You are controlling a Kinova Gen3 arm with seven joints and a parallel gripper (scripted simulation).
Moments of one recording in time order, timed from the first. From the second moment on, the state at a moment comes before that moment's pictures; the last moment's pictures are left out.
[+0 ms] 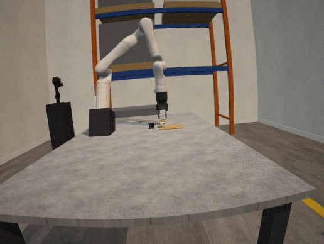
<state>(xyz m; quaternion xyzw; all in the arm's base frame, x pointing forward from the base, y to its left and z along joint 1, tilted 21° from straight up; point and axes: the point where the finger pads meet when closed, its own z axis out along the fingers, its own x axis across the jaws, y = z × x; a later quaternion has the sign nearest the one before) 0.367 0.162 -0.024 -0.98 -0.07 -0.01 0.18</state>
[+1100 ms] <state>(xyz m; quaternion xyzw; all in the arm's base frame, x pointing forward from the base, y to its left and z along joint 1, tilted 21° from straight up) 0.369 0.167 -0.044 -0.98 -0.06 -0.01 0.18</state>
